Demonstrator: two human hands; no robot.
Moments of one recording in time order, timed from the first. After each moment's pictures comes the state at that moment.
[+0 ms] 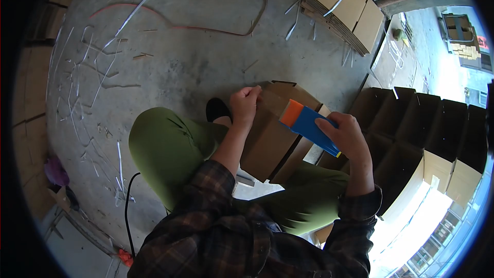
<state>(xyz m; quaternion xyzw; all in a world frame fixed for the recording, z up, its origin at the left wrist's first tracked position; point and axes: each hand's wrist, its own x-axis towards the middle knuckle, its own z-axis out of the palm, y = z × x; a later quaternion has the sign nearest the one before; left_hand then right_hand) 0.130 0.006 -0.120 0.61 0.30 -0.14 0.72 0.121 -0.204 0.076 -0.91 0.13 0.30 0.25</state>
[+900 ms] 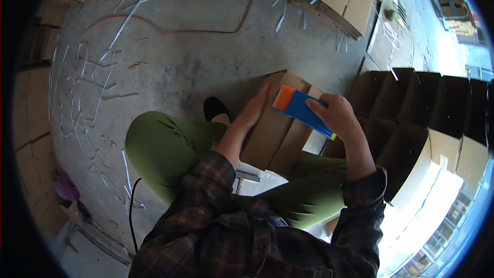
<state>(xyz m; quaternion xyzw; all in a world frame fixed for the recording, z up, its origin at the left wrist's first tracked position) 0.098 -0.017 -0.154 0.60 0.04 -0.21 0.77 0.126 -0.205 0.057 -0.92 0.13 0.30 0.19</state>
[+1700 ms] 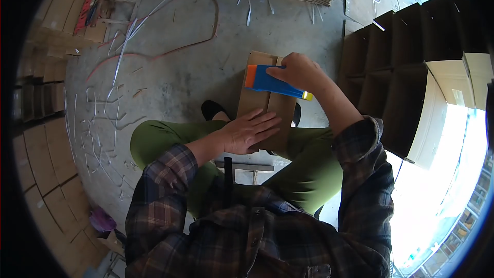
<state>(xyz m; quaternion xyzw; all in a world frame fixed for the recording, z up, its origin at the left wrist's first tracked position) 0.063 0.012 -0.034 0.68 -0.68 -0.22 0.15 0.117 -0.216 0.047 -0.94 0.12 0.26 0.21</state>
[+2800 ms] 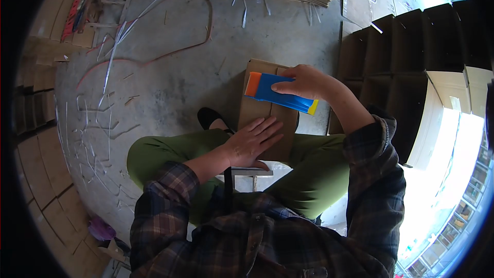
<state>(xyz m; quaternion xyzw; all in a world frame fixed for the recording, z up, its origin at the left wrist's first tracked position) 0.062 0.013 -0.039 0.71 -0.63 -0.22 0.21 0.132 -0.228 0.050 -0.87 0.08 0.39 0.28</state>
